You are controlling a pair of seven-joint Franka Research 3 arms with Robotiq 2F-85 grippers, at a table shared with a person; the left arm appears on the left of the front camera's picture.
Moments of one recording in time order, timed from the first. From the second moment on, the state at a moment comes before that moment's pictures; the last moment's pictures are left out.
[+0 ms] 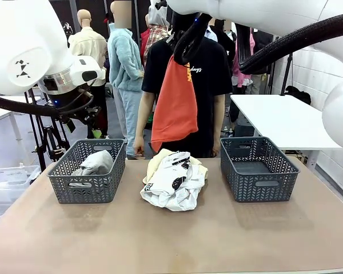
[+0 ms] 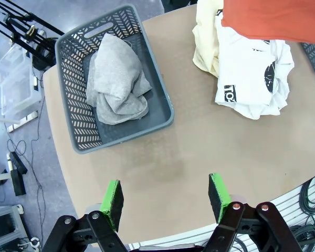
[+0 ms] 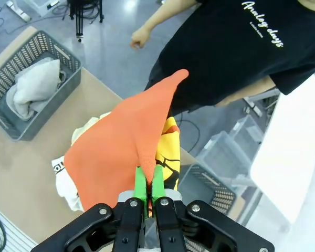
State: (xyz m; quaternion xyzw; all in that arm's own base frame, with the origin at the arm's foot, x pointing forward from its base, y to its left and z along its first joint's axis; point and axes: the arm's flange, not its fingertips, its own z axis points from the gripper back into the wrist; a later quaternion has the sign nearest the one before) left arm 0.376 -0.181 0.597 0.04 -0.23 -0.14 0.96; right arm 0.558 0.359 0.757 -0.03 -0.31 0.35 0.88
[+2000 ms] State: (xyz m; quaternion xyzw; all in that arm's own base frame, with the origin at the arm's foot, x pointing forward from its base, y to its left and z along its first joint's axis) left arm 0.376 -0.181 0.597 0.04 -0.23 -0.14 0.96; right arm 0.558 0.359 0.757 -0.03 -0.31 0.35 0.88
